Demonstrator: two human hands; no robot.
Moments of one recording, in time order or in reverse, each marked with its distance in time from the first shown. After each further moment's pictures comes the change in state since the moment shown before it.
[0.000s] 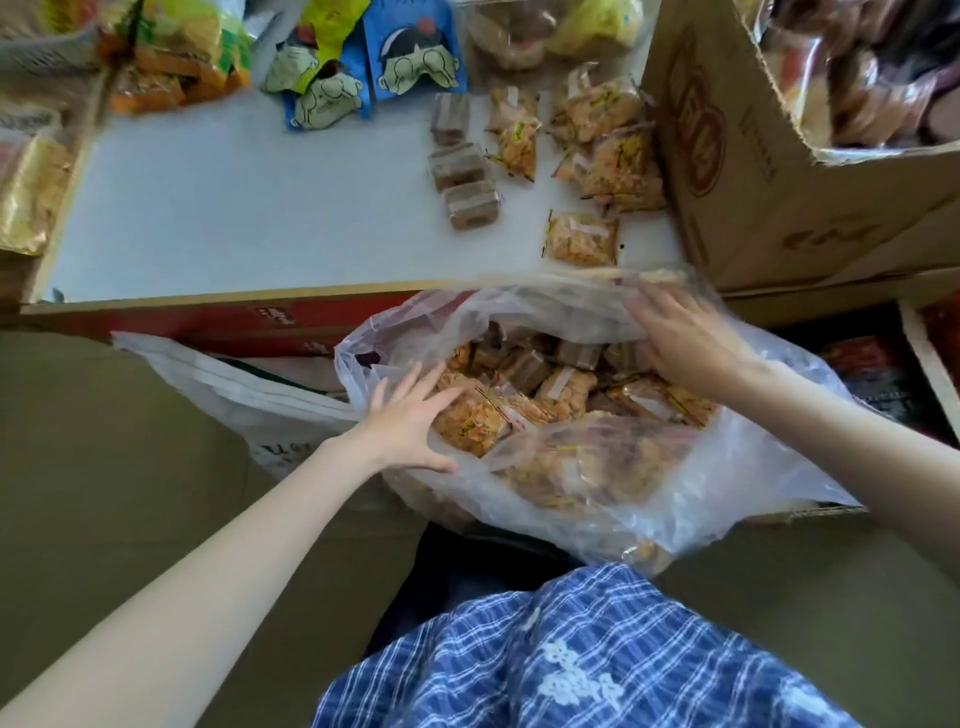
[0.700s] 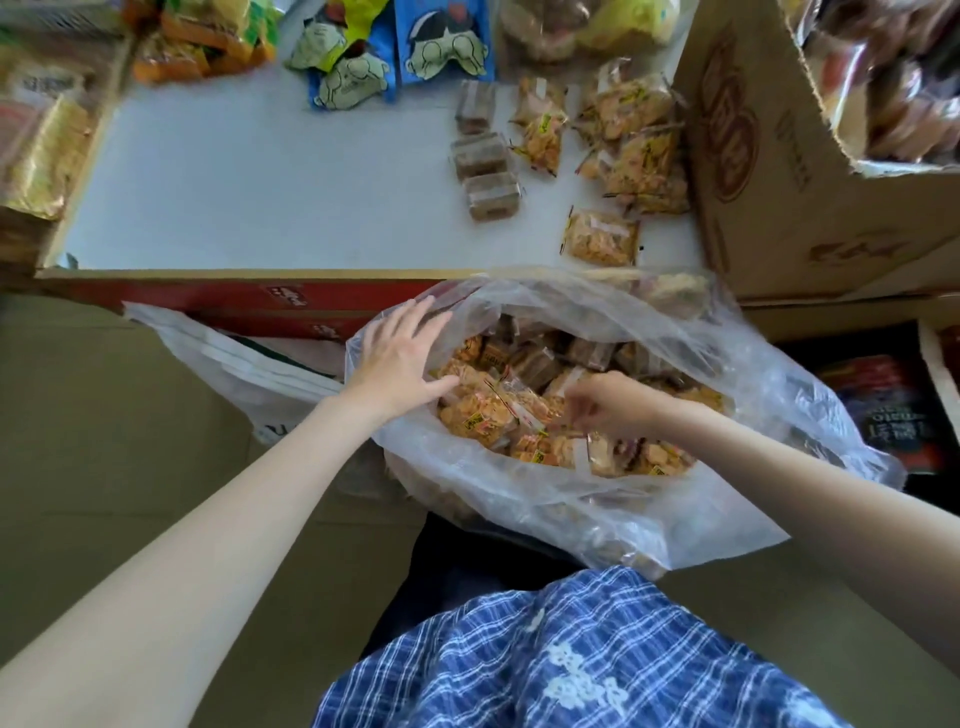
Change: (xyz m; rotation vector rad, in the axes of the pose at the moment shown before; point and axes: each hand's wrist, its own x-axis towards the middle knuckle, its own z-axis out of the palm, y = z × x) left_hand 0.010 -0.016 -0.018 -0.102 0.462 -0.089; right_hand 0.004 -0.065 0.025 0.341 -0.470 -0.176
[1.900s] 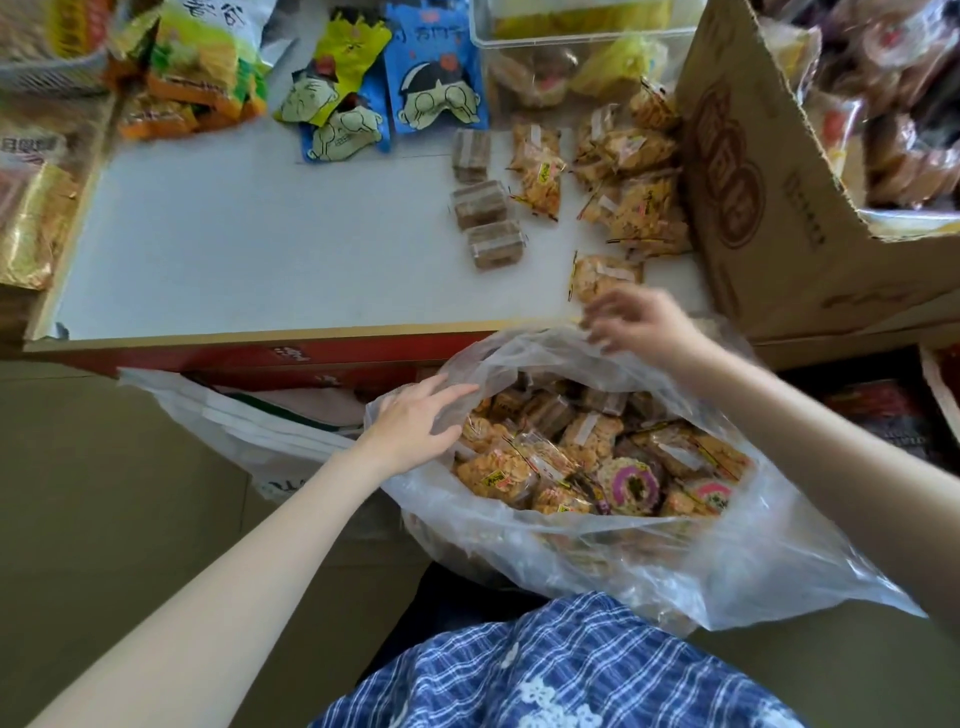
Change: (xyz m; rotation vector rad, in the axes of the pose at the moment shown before) left_hand 0.022 -0.025 -0.002 -0.212 -0.249 0.052; right_hand 0.021 -0.012 -0.092 0.699 0.531 0.098
